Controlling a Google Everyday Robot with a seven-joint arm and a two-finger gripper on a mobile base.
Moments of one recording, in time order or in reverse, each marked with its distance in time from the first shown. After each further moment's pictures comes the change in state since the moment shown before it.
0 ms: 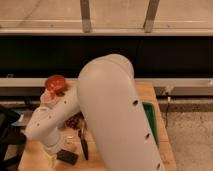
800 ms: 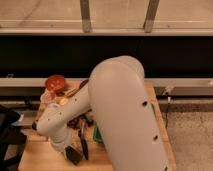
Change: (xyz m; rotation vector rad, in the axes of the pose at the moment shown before) arm 0.011 -0.023 -0.002 -0.062 -0.016 0.062
